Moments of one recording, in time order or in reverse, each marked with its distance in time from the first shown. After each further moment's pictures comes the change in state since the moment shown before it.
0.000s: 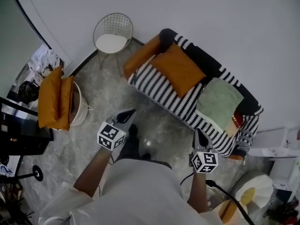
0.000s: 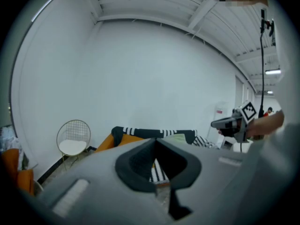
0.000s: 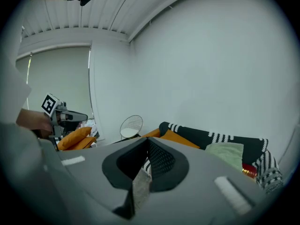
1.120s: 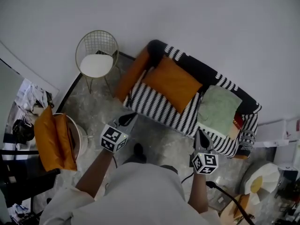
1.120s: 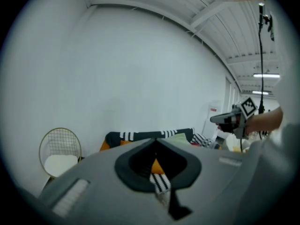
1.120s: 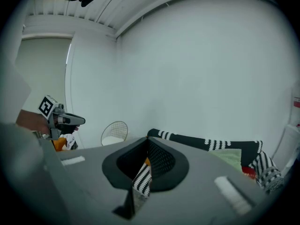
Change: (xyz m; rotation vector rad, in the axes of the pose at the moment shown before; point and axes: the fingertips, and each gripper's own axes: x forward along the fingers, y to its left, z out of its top) left arm 0.133 0.204 0.072 0.060 0.040 -0.189; right arm 0.190 0.005 0.097 0.051 -0.034 -0.213
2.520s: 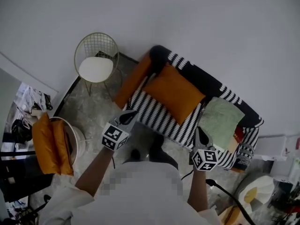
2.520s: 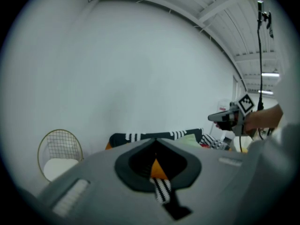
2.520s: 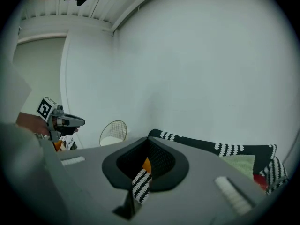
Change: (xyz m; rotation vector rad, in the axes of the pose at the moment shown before) left arm 0.101 0.087 0.033 -0.013 0.030 0.046; right arm 0.145 -0.049 0.045 0.010 0.050 0.062
